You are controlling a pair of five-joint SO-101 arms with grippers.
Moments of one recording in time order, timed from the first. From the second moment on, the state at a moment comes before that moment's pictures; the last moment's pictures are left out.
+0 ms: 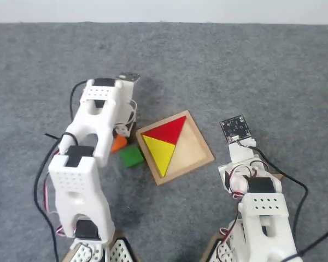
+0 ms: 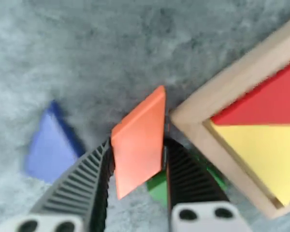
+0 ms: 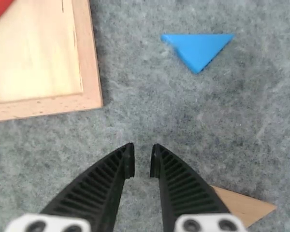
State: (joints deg) left arm -3.3 30.3 -2.3 83.2 -5.5; right arm -5.2 -55.2 78.8 46.8 16.8
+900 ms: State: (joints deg) left arm 27.7 29.3 -14.7 81.8 22.5; right arm 2.5 -55.2 78.8 46.8 14.2
